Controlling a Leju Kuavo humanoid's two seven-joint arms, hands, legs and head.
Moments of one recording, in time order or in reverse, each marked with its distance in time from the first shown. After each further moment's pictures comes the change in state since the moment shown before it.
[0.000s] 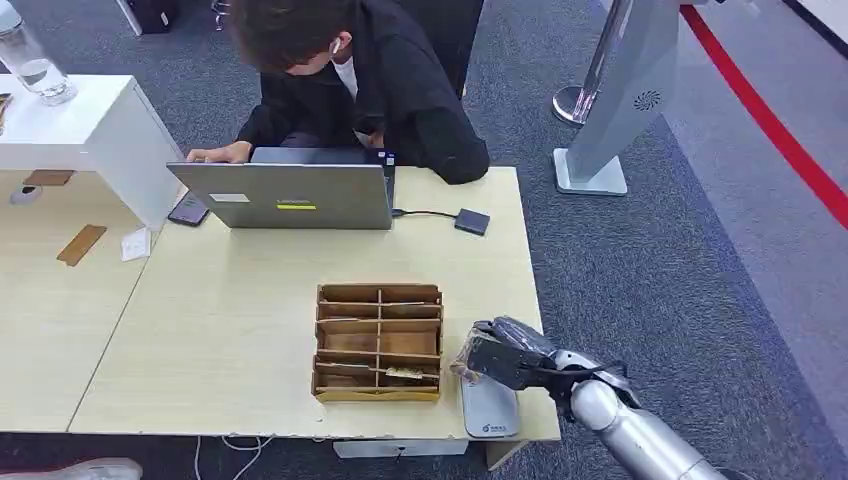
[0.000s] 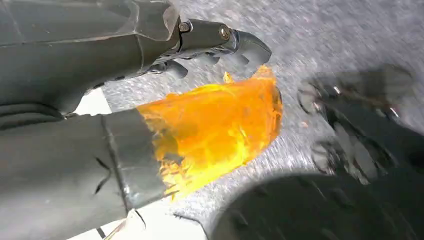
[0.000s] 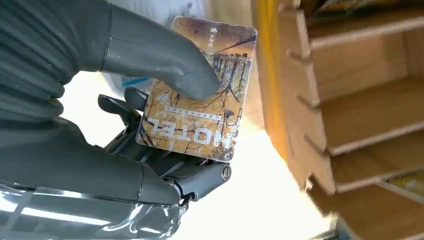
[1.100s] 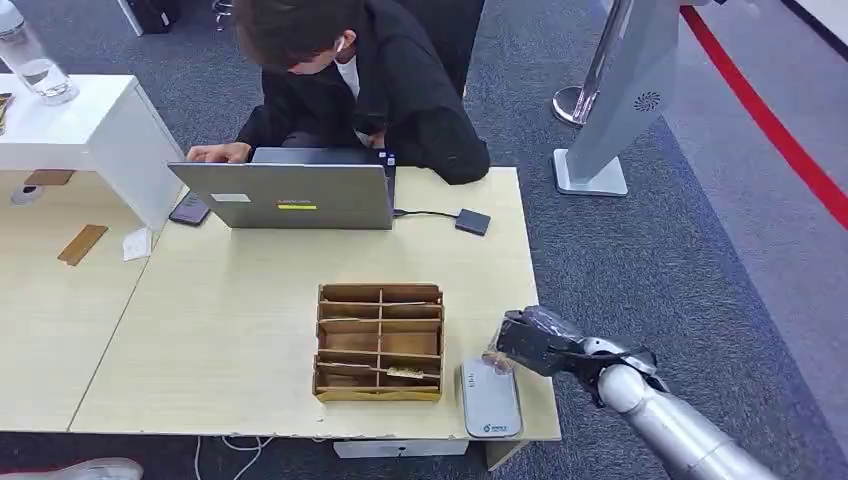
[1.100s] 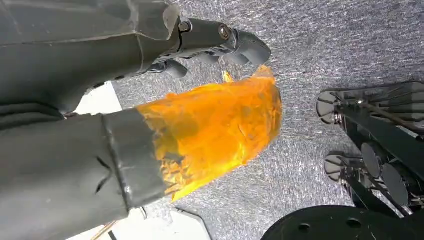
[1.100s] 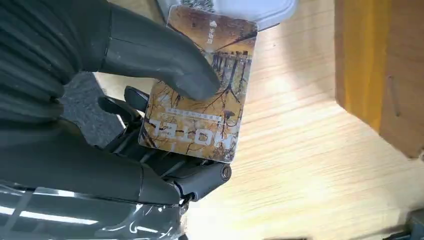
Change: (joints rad) left arm 0.040 0.038 0.075 0.000 -0.021 -0.033 -0.010; right arm -0.054 -0.110 0.041 0.079 -0.055 -0.026 0.000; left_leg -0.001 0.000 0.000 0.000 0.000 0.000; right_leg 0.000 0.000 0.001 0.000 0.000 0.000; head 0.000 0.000
